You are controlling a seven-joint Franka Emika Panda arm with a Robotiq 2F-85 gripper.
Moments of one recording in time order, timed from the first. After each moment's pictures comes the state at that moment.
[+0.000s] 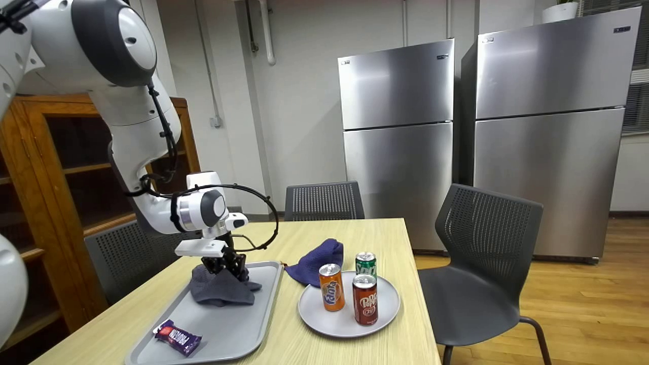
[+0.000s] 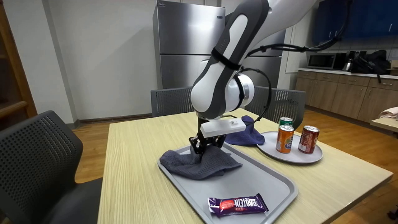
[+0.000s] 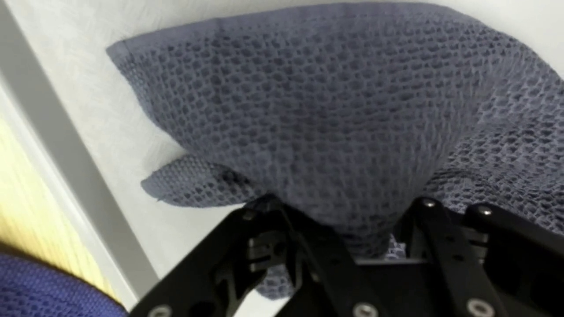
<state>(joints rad) 0.36 0.67 -0.02 -1.98 -0.06 2.72 0.25</state>
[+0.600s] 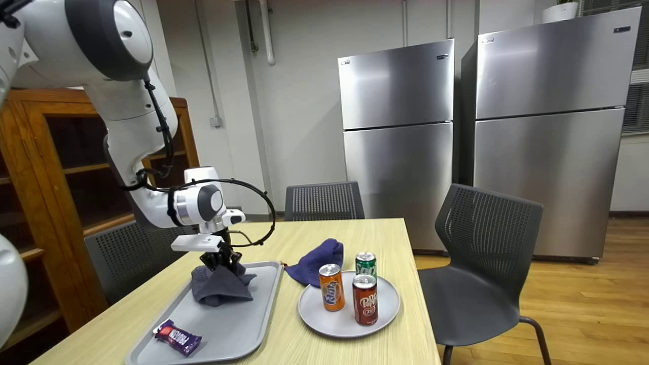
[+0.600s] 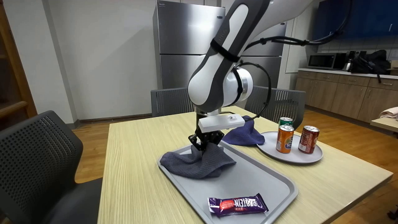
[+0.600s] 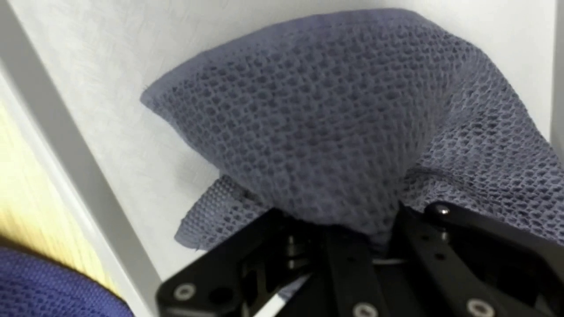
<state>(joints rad) 0.36 0.64 0.00 -1.98 -0.05 2.67 0.26</state>
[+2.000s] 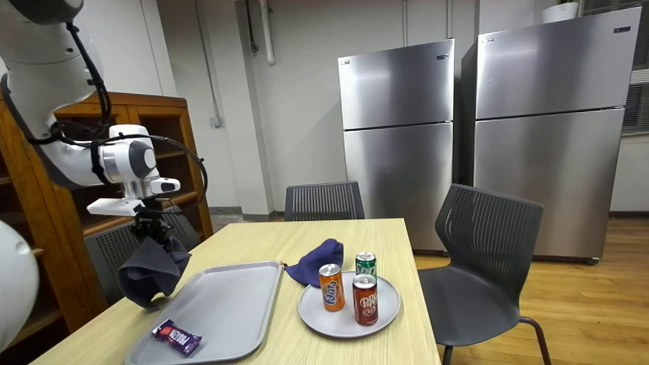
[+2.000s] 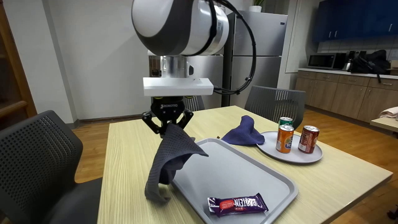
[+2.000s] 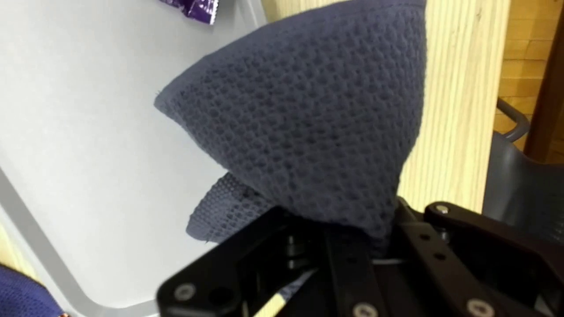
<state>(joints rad) 0.47 0.39 0.15 -2.02 -0.05 2.43 0.54</state>
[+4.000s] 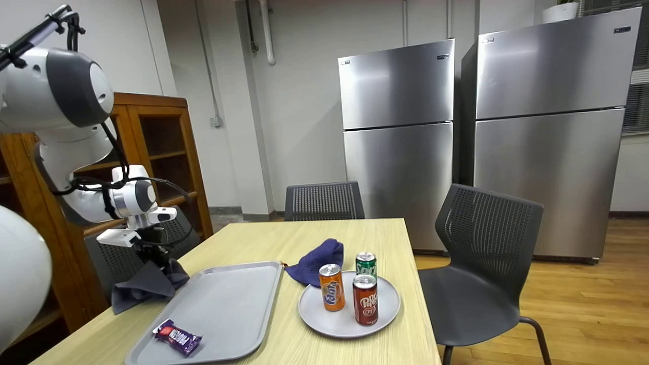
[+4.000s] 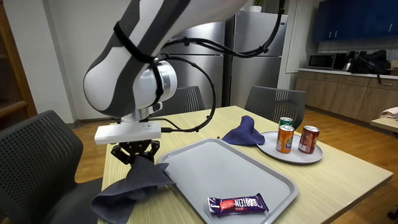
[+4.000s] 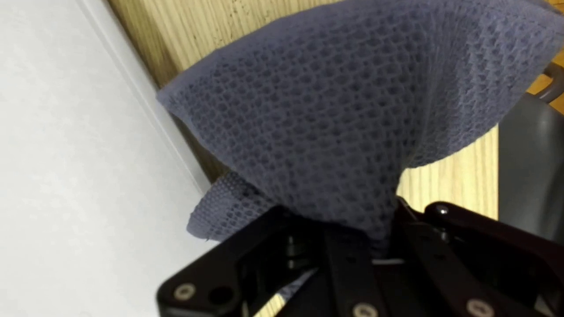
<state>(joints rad) 0.65 0.83 0.03 -1.56 -0.08 2.39 0.75</state>
